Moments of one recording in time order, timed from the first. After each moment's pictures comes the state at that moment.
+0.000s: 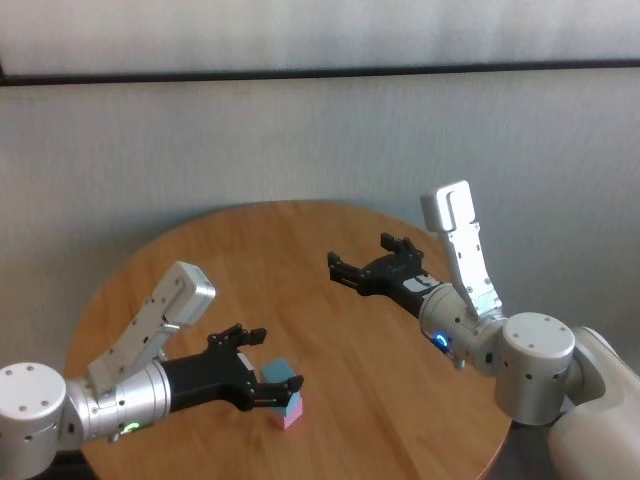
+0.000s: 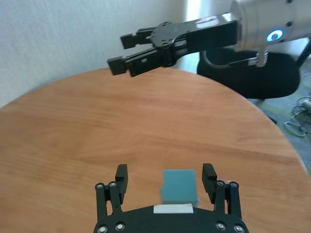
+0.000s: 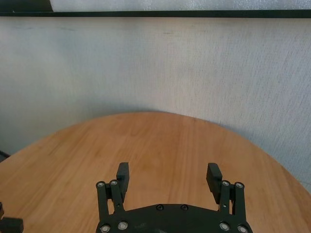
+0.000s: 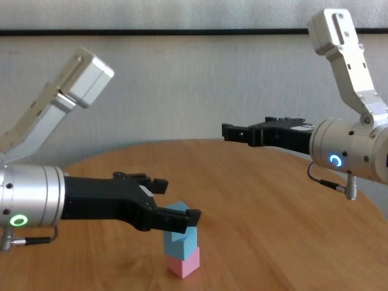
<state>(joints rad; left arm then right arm) -0.41 0.50 0.58 -1.33 -0.37 0.08 -0.65 0.50 0.16 -0.41 -1.11 0.28 0.13 0.25</state>
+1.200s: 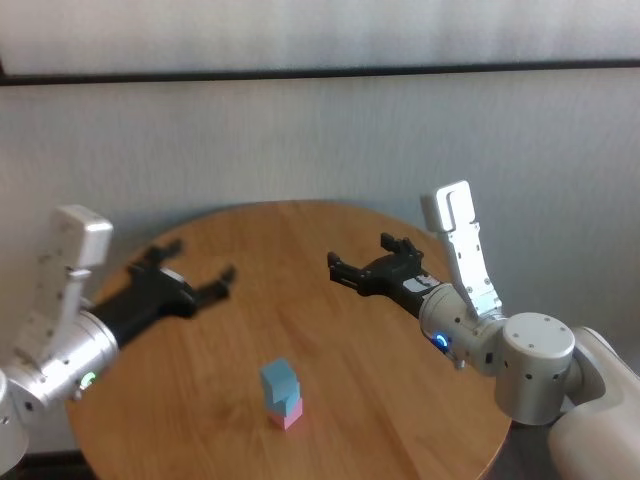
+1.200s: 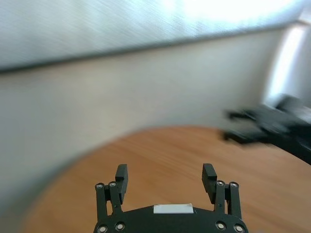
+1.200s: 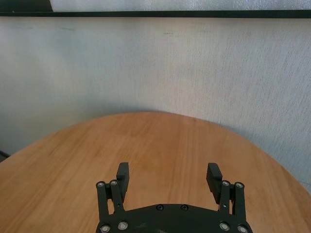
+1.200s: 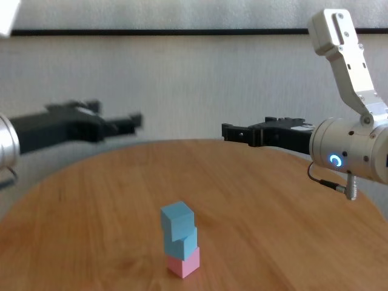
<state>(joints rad) -0.32 0.47 0.39 -1.40 -0.44 -0.04 -0.38 0.50 0.16 -0.41 -1.11 0.28 0.13 0.25</state>
